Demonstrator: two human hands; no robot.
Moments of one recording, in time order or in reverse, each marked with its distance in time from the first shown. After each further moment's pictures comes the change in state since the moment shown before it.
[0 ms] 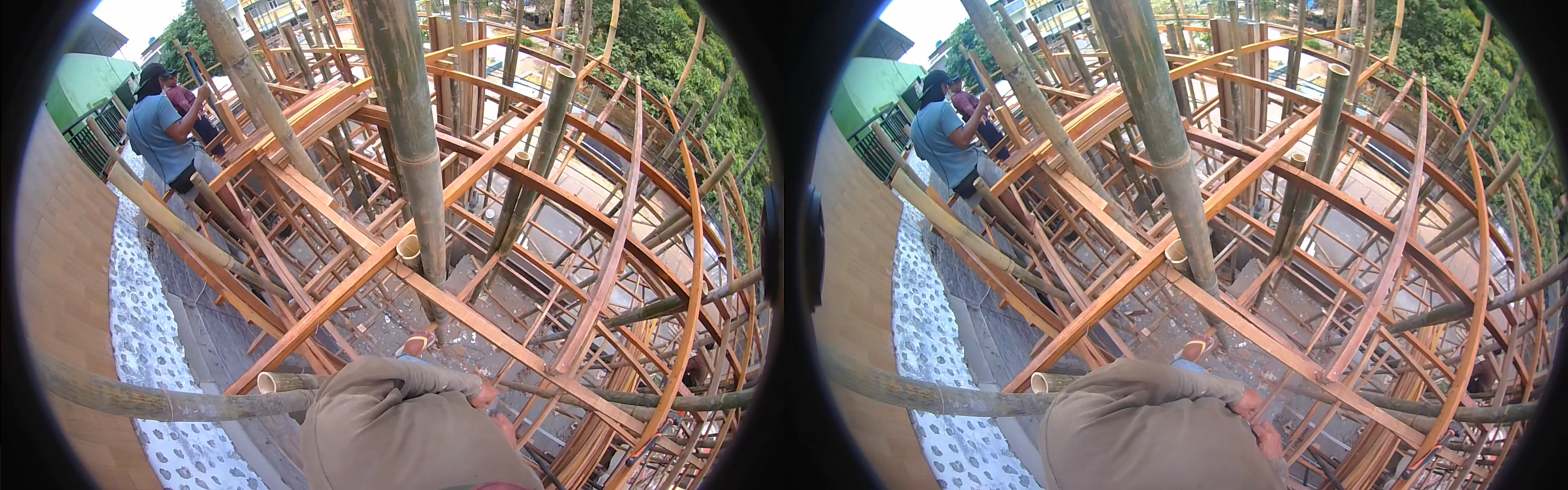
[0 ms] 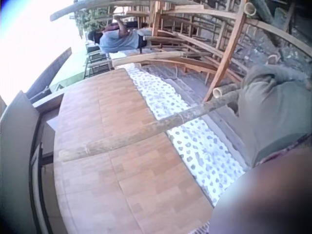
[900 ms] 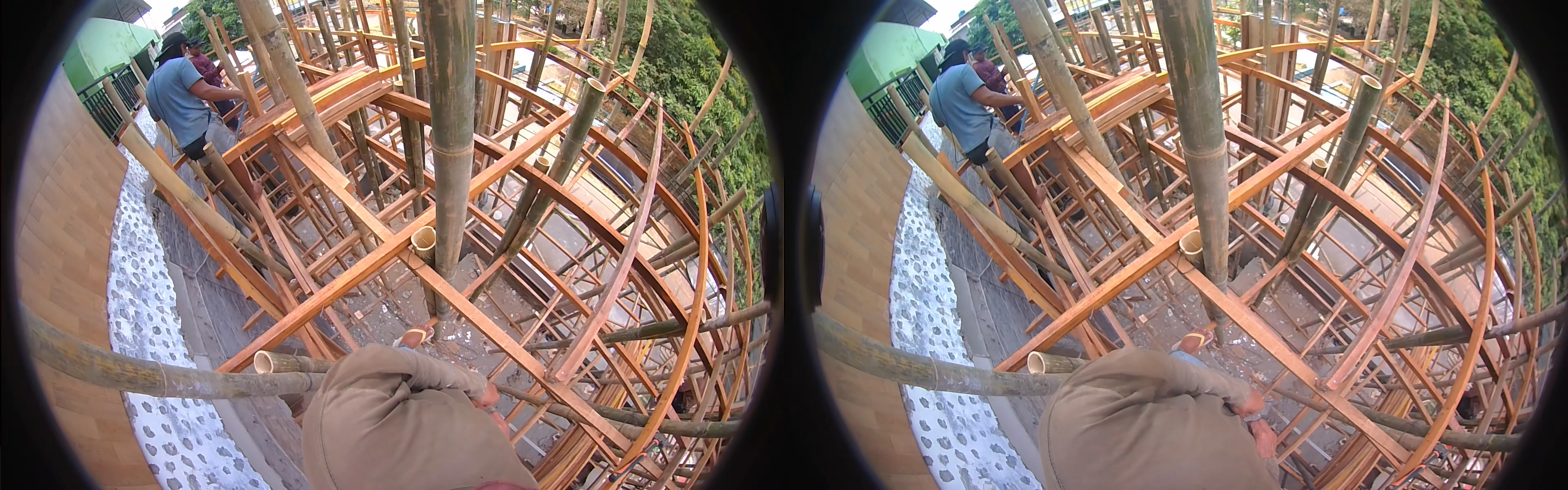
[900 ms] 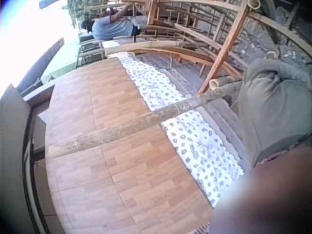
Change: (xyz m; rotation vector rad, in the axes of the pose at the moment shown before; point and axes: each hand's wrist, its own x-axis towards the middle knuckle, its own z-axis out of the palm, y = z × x) left_hand 0.011 0.006 -0.013 0.220 -0.122 0.044; right_hand 0.009 -0.007 0.004 0.044 0.112 -0.082
